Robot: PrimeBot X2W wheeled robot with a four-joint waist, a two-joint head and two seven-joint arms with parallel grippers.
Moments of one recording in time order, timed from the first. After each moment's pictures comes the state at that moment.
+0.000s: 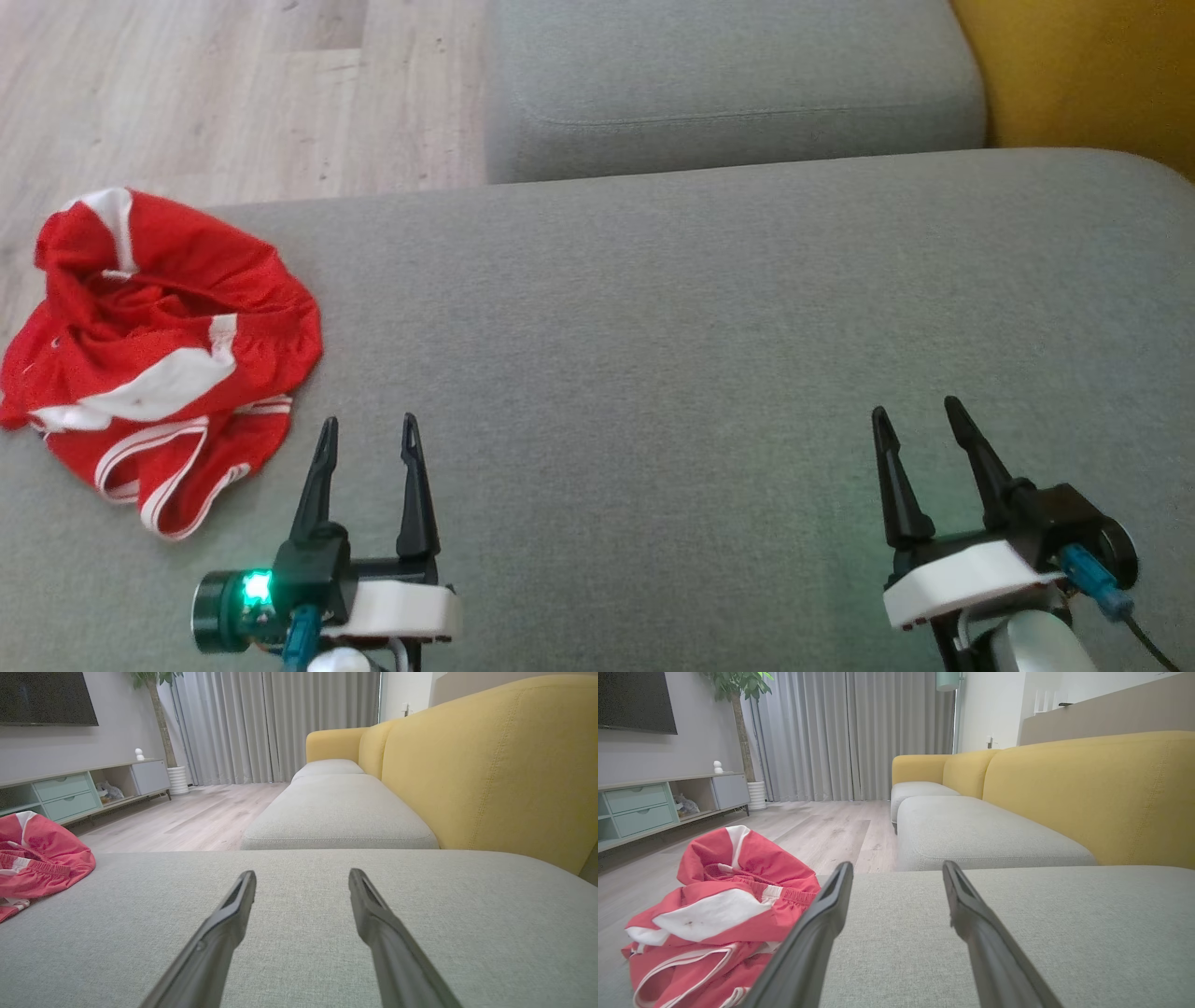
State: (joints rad) left arm -0.02 0.04 -0.24 0.22 -0.13 0.17 -0.25; right arm -0.01 -0.04 0.06 0.29 0.06 0.13 -0.25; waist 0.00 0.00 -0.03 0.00
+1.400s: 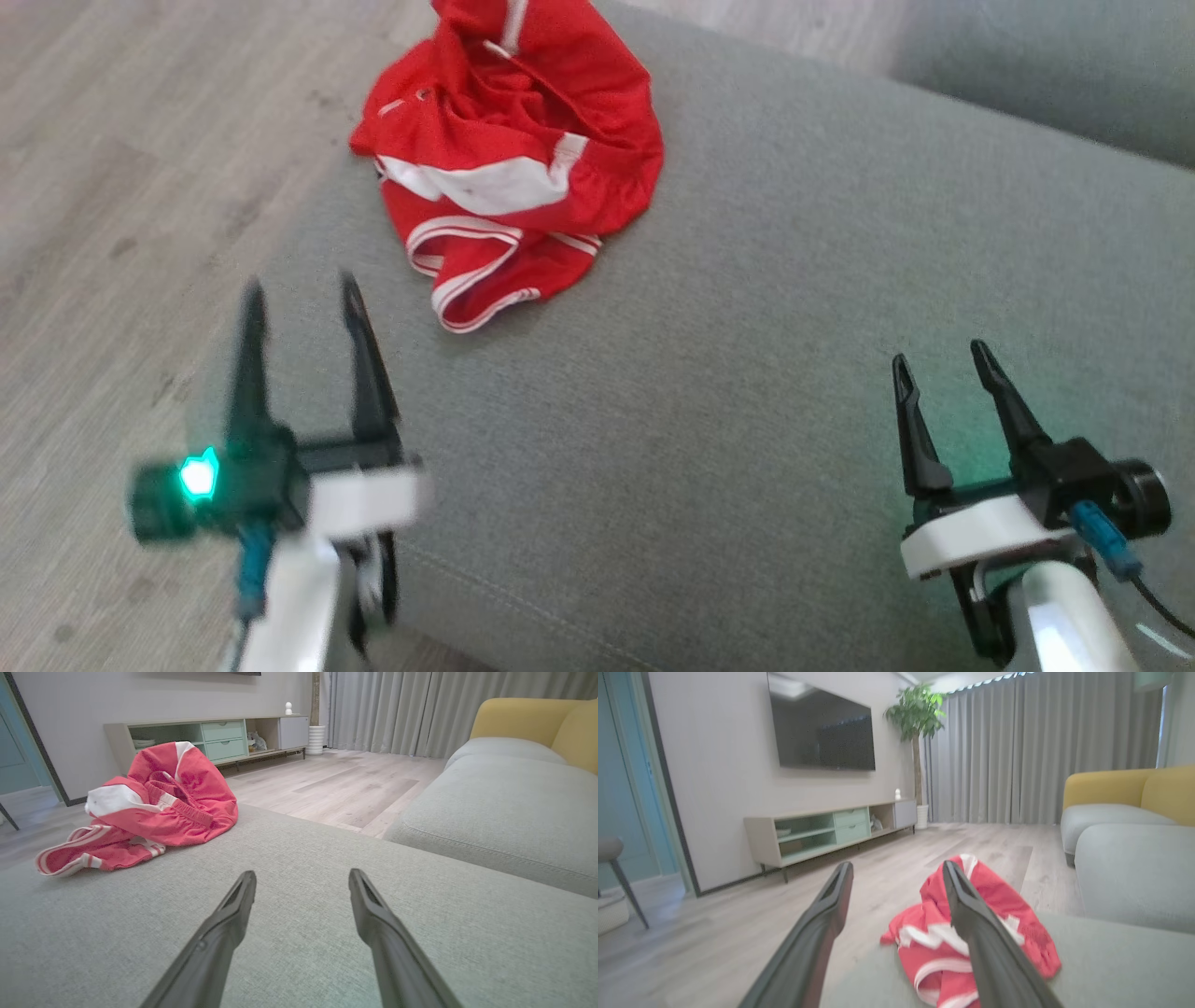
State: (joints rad) left arm -0.13 0.04 -0.21 0.09 -0.12 0.25 -0.25; right arm -0.07 -0.04 0.00 0.27 -0.04 0.13 -0.25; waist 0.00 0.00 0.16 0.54
